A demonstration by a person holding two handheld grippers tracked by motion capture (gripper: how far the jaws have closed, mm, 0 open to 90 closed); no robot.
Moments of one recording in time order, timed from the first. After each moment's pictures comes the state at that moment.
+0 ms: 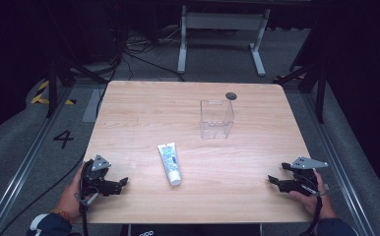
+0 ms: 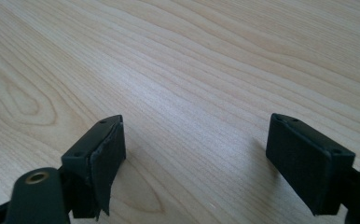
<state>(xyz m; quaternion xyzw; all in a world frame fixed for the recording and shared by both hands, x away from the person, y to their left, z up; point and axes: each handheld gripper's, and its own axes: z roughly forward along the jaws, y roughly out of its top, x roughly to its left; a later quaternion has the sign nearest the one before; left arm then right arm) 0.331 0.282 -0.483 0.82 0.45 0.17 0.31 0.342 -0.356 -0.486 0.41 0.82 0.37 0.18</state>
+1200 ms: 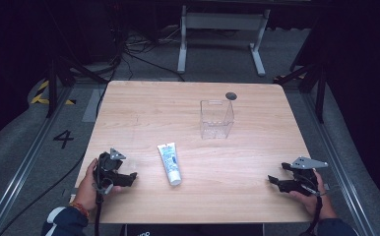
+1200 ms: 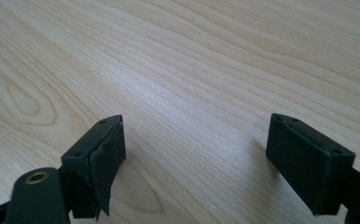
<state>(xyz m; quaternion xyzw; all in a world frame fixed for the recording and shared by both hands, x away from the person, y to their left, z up) 0.348 0.237 -0.462 0.84 0.47 0.16 0.24 0.342 -0.356 -0.486 0.41 0.82 0.37 0.18</state>
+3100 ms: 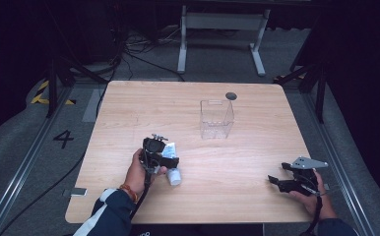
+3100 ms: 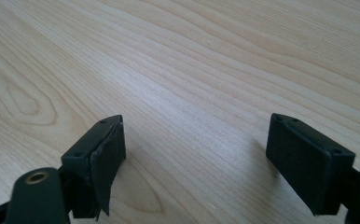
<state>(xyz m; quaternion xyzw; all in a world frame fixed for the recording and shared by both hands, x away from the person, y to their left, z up) 0.396 0.117 -0.448 0.80 0.53 0.06 0.28 0.342 -0.356 -0.486 0.41 0.82 0.37 0.18</state>
